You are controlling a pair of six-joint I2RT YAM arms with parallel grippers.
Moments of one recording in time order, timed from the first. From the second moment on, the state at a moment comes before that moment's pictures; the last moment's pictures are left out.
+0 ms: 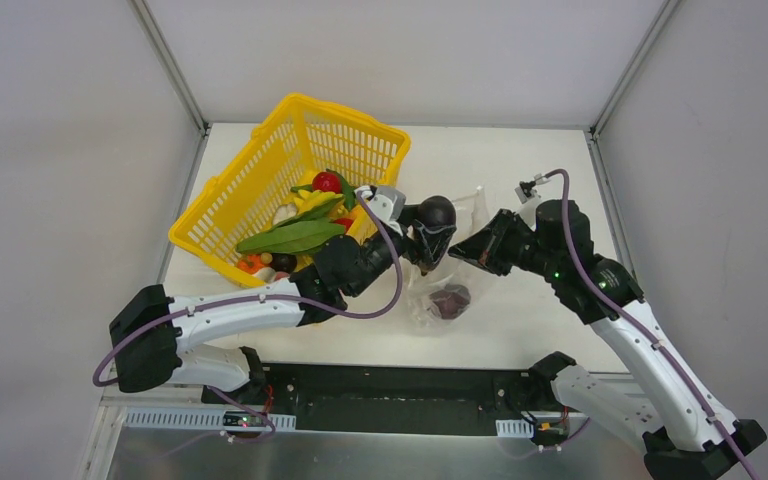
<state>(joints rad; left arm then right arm) -1.11 1.28 0.82 0.68 -0.35 -0.23 0.55 0.83 1.00 -0.65 -0.30 0.99</state>
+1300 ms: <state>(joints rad) -0.91 0.88 1.01 -0.37 -0.45 -0.20 0.56 0.78 0.89 -0.58 -0.32 0.97</state>
